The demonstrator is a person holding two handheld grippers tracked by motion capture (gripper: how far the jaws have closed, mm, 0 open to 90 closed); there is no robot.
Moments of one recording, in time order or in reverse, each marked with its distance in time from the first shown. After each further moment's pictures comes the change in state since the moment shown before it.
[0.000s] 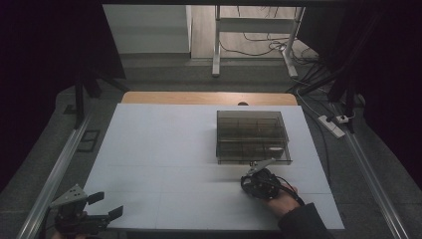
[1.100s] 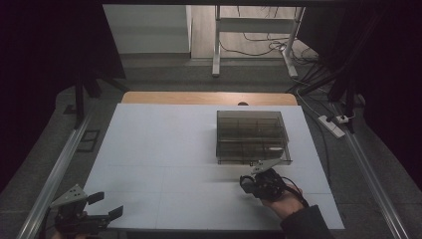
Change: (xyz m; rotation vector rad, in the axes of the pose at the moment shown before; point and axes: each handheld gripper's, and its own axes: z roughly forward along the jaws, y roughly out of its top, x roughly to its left) left arm 0.000 0.000 0.000 -0.001 0.001 0.001; right arm 0.008 0.002 -0.027 -0.096 0.060 -0.003
